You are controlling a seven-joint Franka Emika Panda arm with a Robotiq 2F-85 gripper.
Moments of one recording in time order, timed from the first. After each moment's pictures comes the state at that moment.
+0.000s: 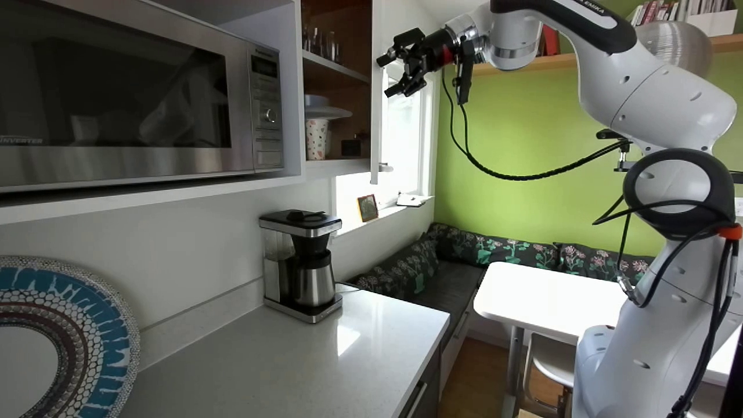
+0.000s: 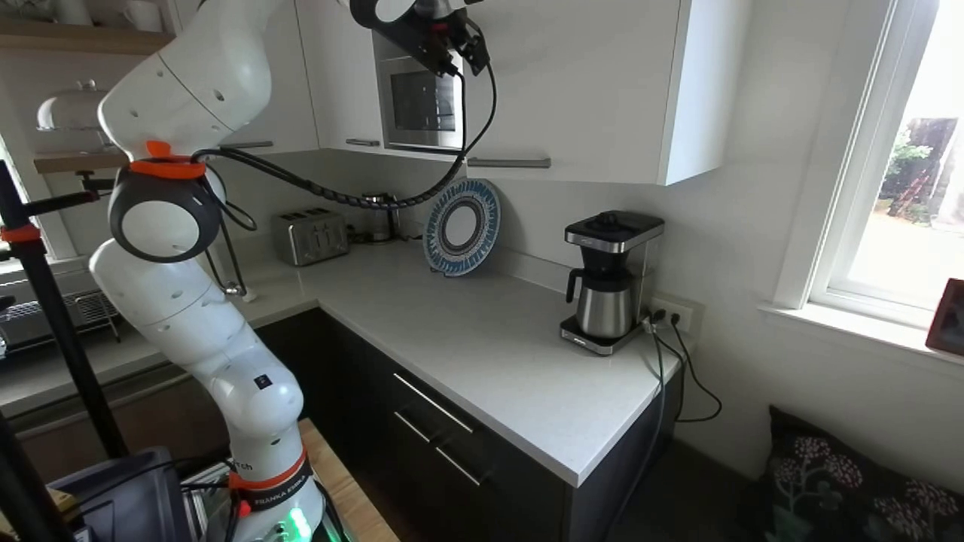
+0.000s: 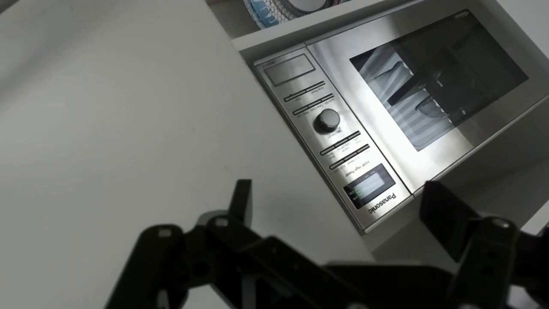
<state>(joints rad) 0.07 -0.35 -0.35 -1.32 0.71 1.73 -0.17</state>
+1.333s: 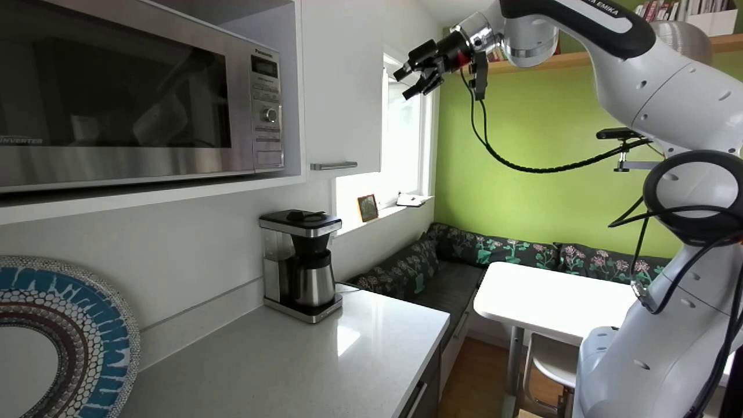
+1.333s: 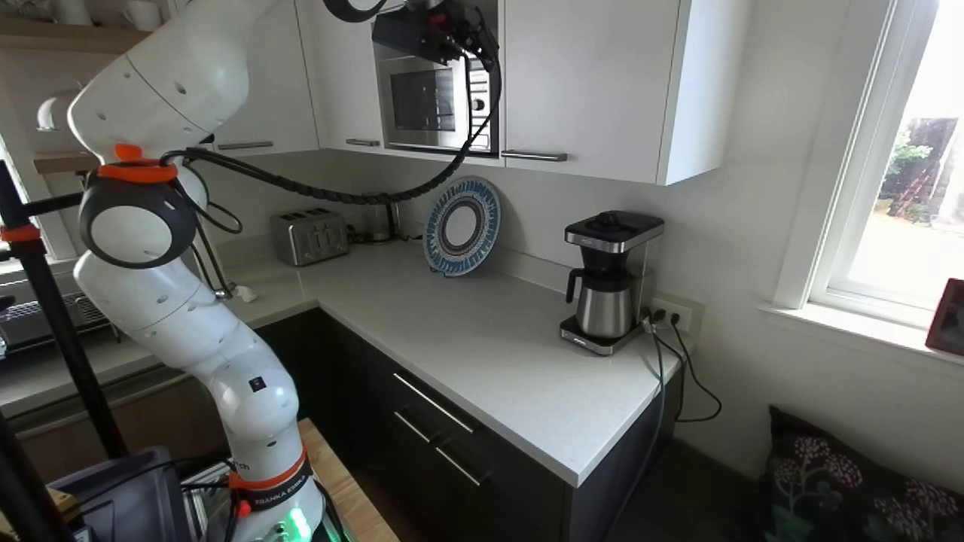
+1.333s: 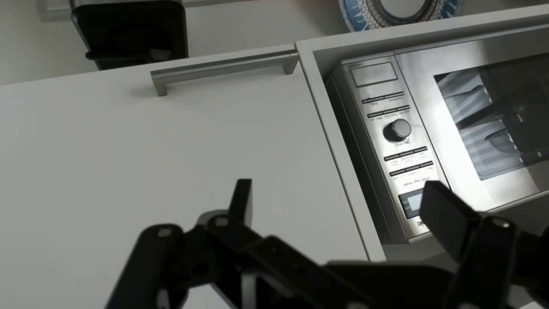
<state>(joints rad) -0.02 -0.42 -0.30 -1.37 0.51 1.77 -0.32</state>
